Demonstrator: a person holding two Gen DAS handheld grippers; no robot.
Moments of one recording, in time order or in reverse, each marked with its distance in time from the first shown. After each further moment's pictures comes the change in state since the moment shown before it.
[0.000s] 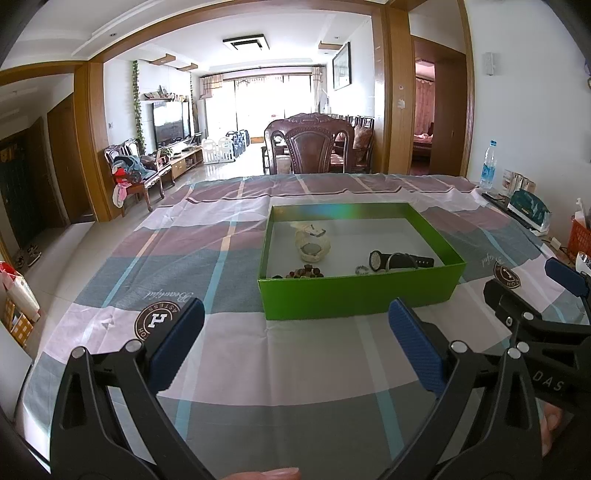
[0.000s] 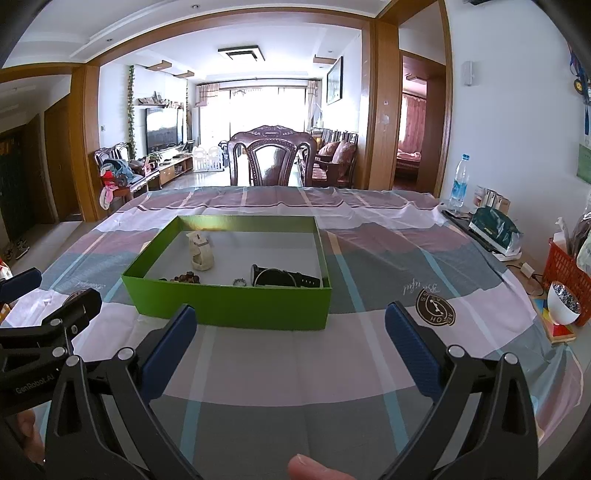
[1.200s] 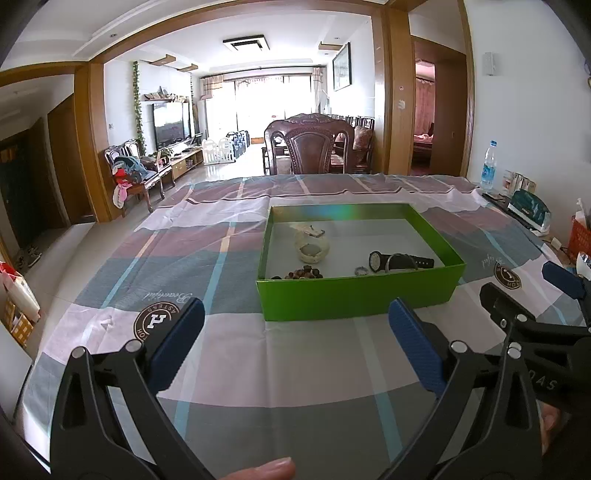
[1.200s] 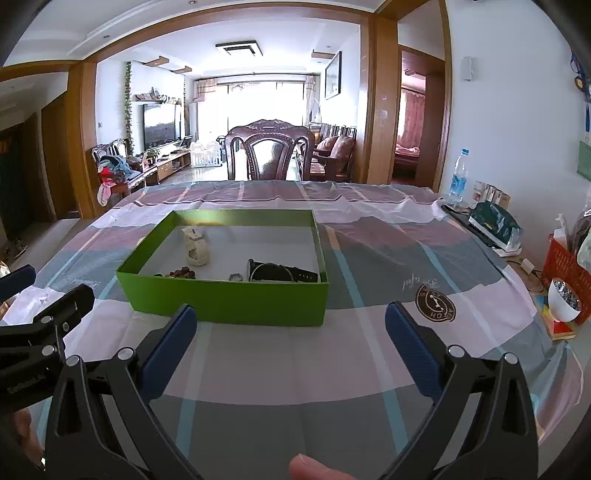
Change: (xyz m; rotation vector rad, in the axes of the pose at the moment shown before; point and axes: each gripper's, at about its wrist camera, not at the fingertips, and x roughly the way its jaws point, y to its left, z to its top) left arm -0.003 0.000 0.001 0.001 -0.007 0.006; right arm 0.007 -0.003 -0.003 -0.001 0.016 -0.005
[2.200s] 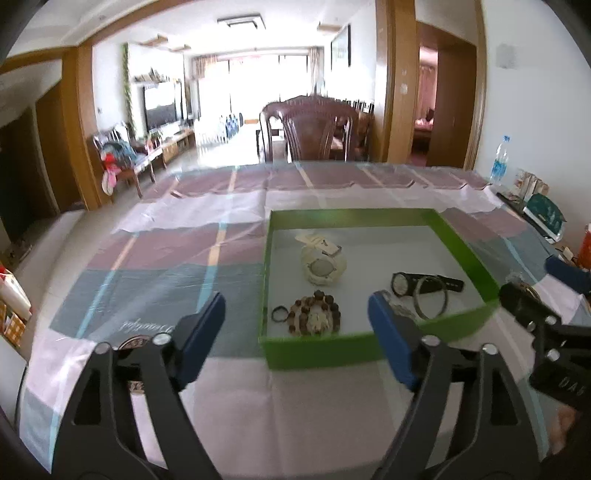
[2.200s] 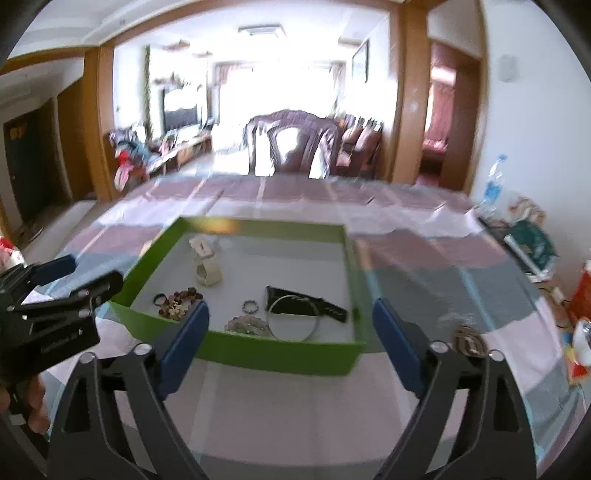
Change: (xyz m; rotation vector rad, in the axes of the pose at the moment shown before) left arm 0.074 0.020 0.038 -0.009 0.058 -0.033; right arm 0.051 0.006 0.046 -0.044 0.029 0.072
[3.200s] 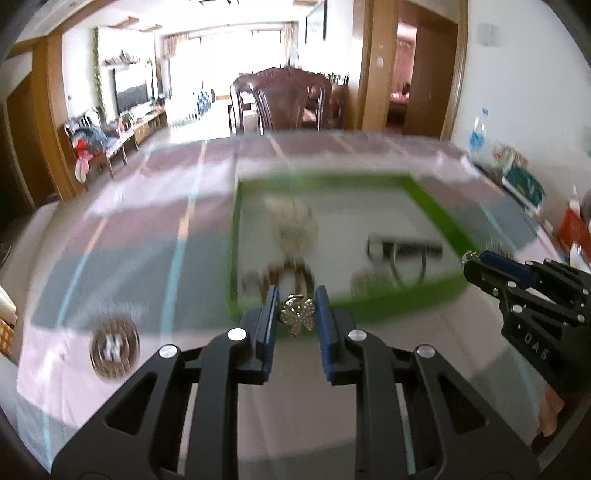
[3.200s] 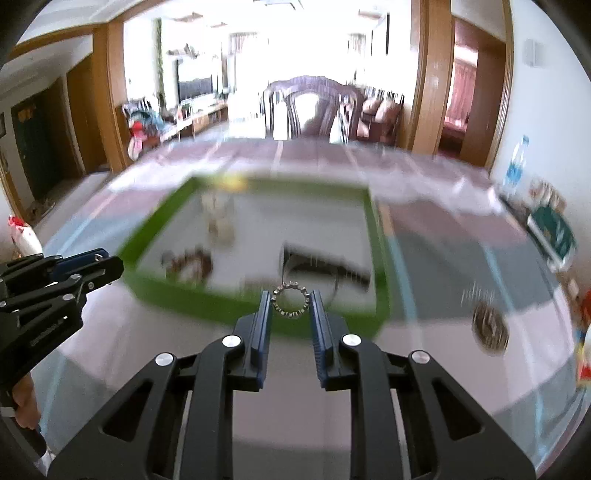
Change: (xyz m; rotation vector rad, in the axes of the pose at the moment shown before) left arm 0.024 -0.003 0.009 0.031 0.124 -0.115; right arm 0.035 0.008 0.002 -0.039 0.142 0.082
